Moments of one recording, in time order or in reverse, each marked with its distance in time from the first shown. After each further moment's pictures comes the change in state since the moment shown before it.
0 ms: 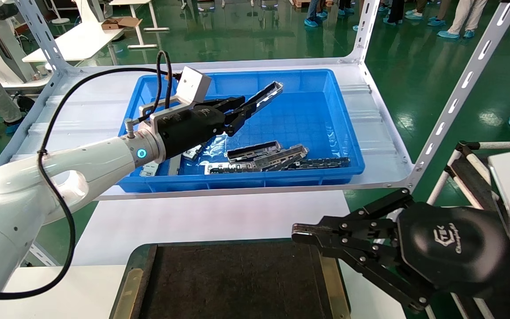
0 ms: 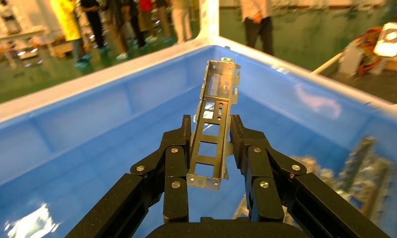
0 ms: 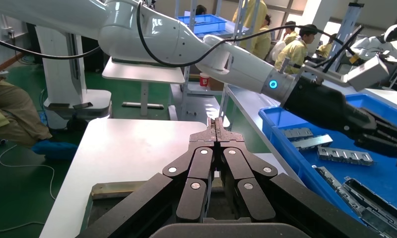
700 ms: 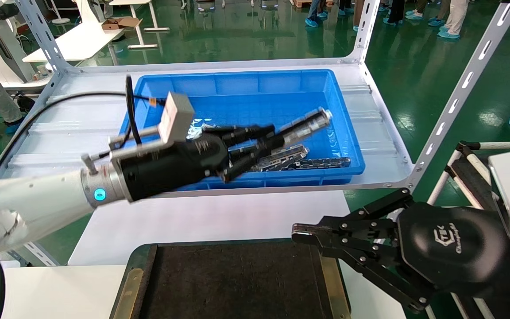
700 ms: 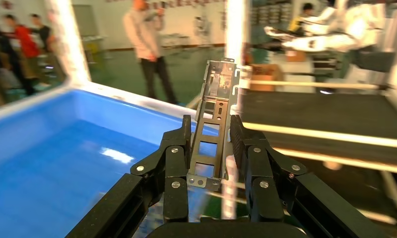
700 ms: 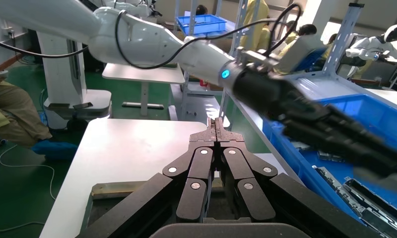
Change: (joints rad) left arm 0.171 -0.191 -0.023 -0.292 -0.081 0.406 -0.026; right arm 0.000 0.000 0.000 0.000 0.000 0.000 0.000
